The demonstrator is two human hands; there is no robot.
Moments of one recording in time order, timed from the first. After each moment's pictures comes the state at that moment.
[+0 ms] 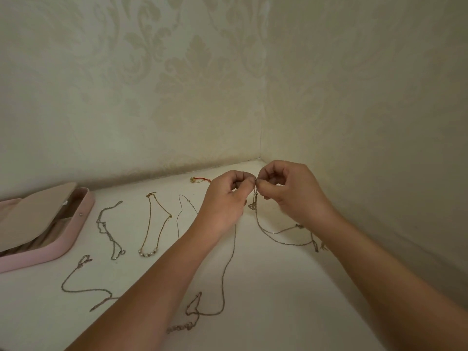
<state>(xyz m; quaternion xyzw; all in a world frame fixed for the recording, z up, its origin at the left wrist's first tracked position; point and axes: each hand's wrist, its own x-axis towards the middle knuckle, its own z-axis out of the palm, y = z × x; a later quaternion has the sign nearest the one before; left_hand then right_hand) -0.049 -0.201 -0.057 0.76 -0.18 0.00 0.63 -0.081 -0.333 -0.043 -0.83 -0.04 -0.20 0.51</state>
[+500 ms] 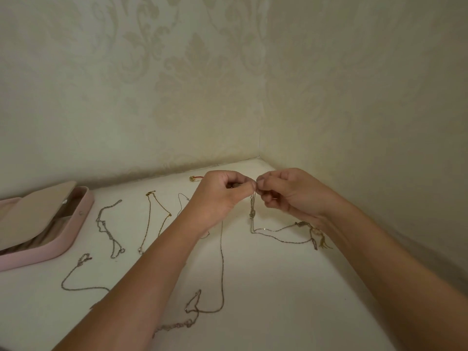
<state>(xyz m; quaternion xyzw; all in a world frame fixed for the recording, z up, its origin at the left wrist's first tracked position) -0.045 -0.186 -0.047 0.78 -0.23 -0.04 0.58 -0.082 -0.343 -0.037 -0.73 -0.03 0.03 0.68</state>
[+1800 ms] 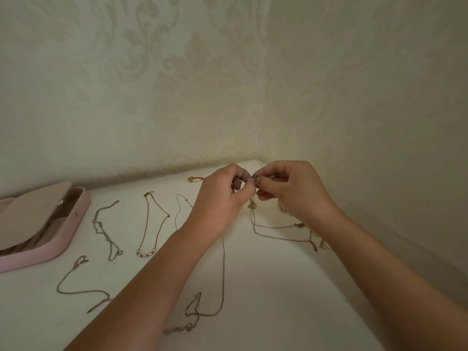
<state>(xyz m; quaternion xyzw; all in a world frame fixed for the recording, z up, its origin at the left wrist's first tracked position) -0.044 -0.194 -0.055 0.81 -0.25 0.11 0.51 -0.085 -0.331 -0.036 -0.81 0.00 -0.18 0.56</state>
